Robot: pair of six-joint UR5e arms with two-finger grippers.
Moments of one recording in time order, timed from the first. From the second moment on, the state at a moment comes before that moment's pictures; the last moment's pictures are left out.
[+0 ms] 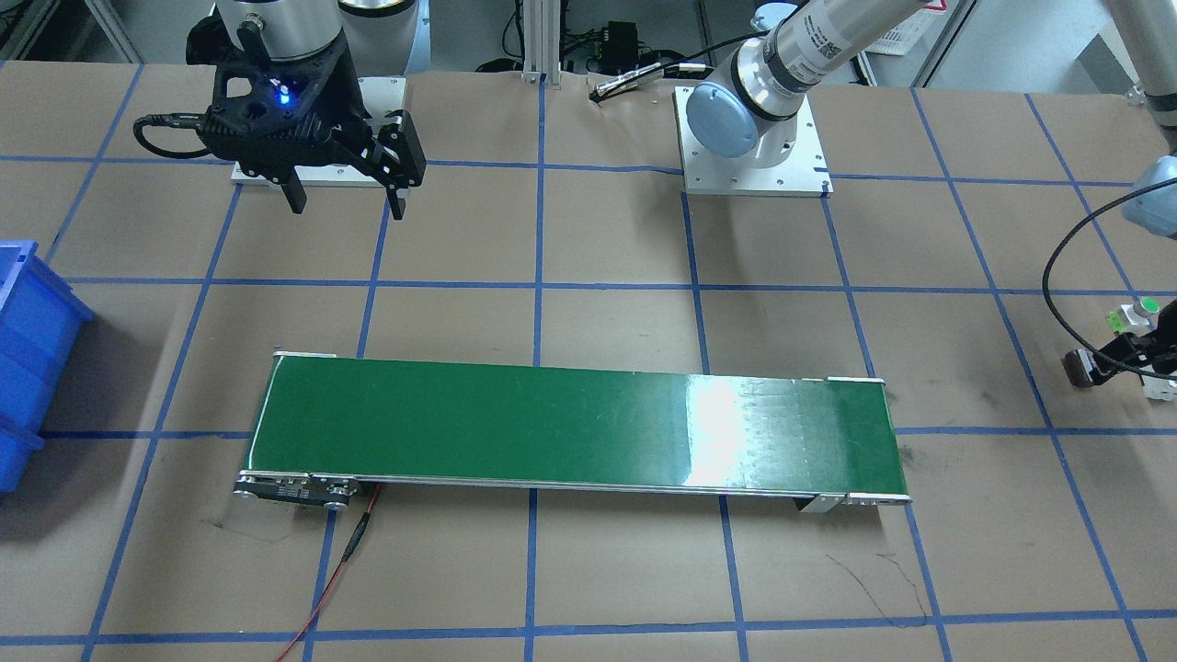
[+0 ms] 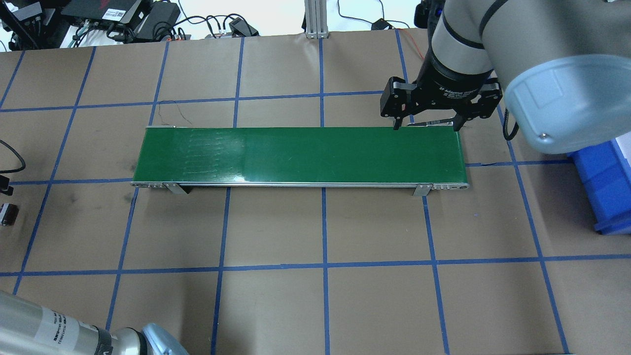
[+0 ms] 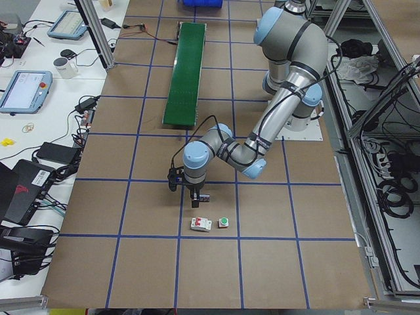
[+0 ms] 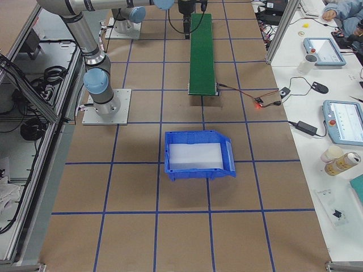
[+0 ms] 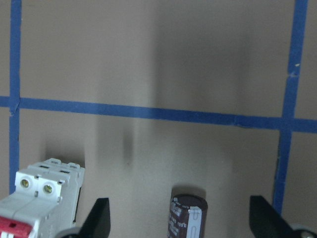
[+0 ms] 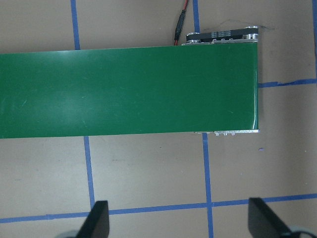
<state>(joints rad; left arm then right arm) -0.66 -2.07 -1.69 -0.86 1.58 0.83 1.72 -1.63 1.63 -1.66 -1.58 0.23</state>
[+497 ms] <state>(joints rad) -0.66 -2.11 -1.69 -0.83 1.58 0.88 1.72 -1.63 1.63 -1.66 -1.58 0.23</state>
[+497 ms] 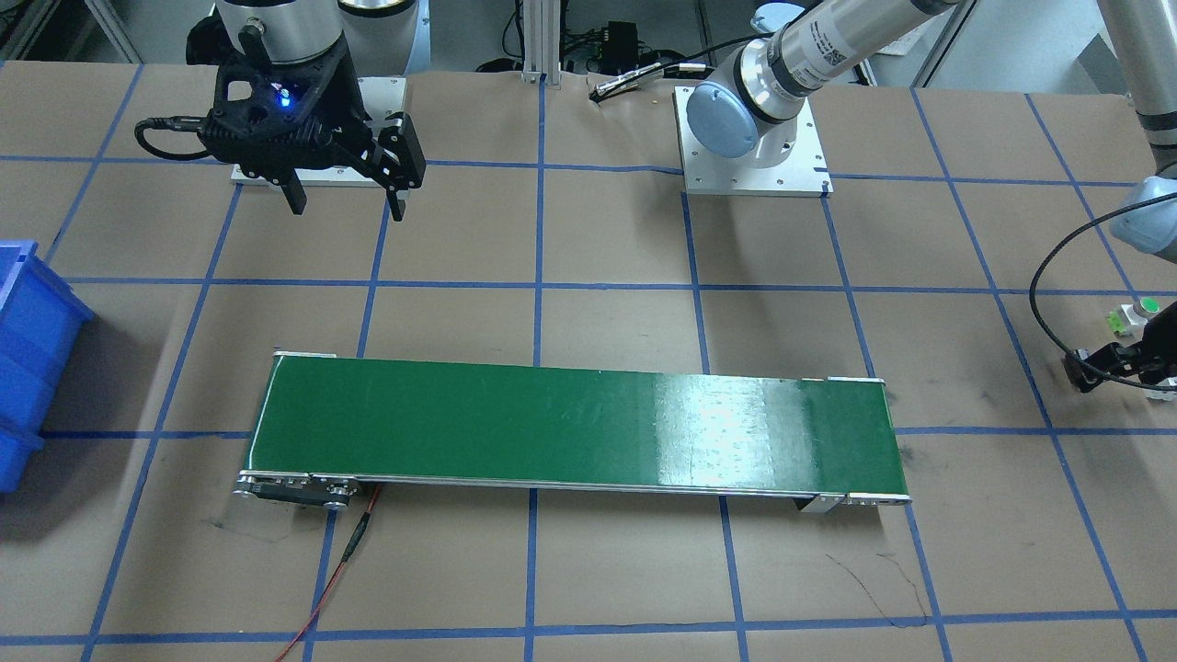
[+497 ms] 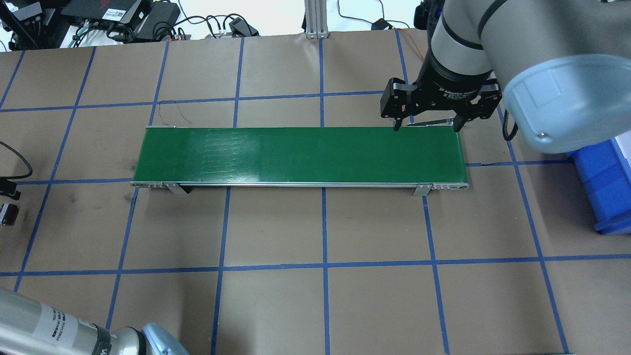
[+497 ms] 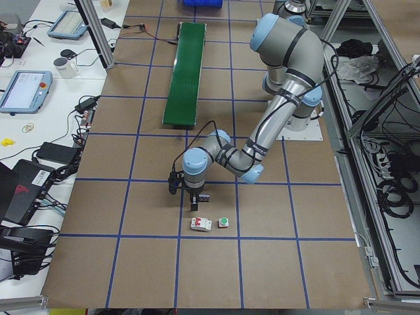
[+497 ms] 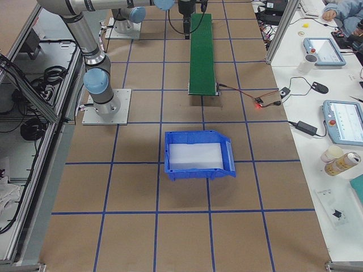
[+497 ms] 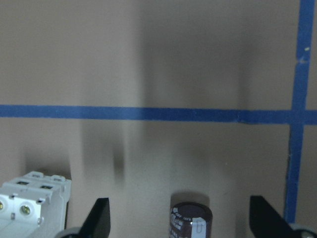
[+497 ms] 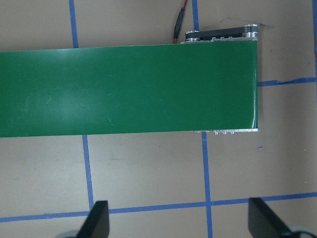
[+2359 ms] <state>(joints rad) -0.87 -1.86 -1.68 -1.05 1.74 0.87 1.70 -1.61 1.62 -1.70 -1.56 0.12</state>
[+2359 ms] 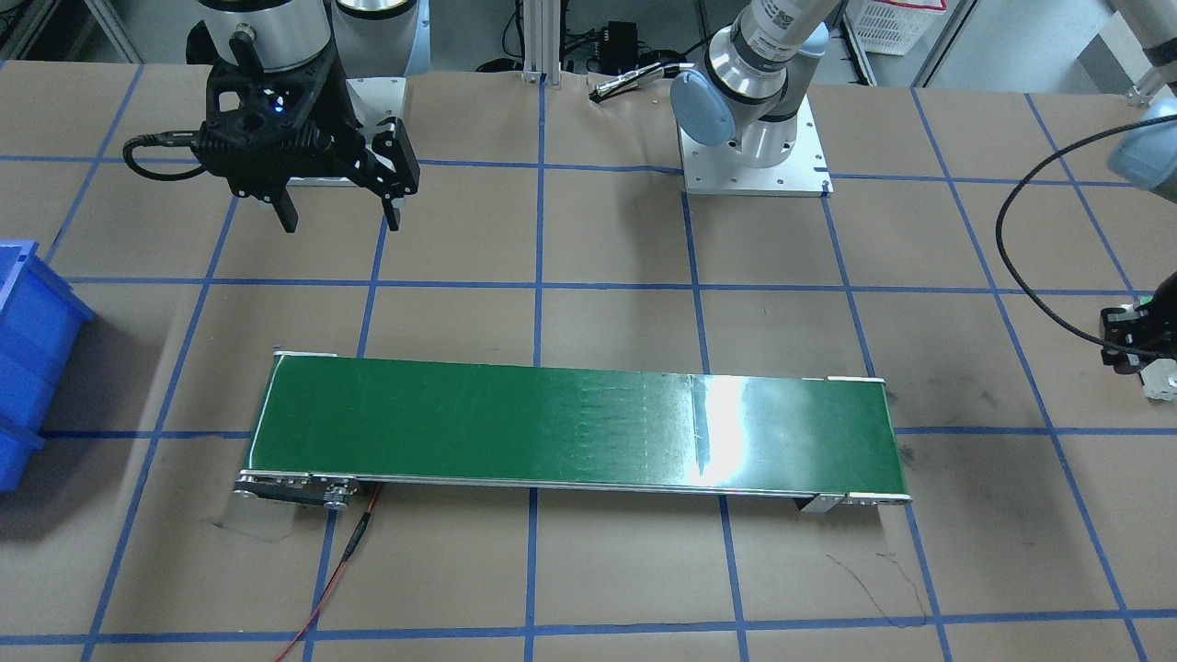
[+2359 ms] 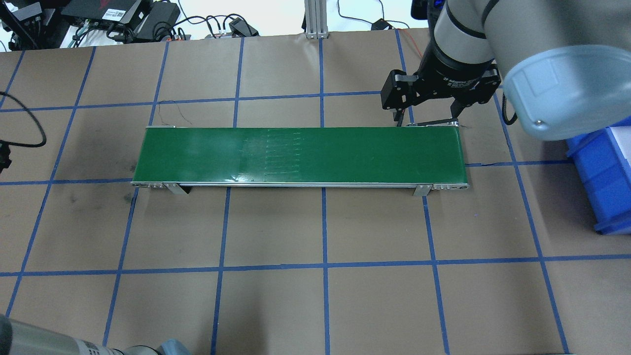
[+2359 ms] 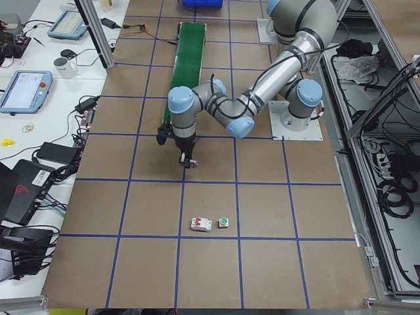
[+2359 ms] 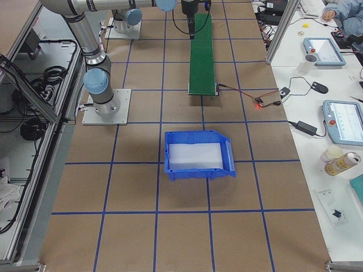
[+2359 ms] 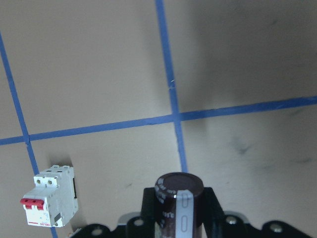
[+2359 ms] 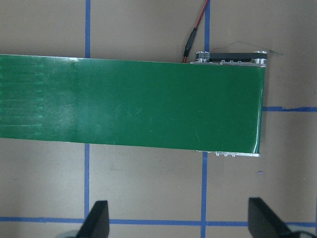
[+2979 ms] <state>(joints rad) -1.17 -1.80 -1.68 -1.11 1.61 0.42 1.70 -1.48 1.63 -1.80 -1.57 0.09</state>
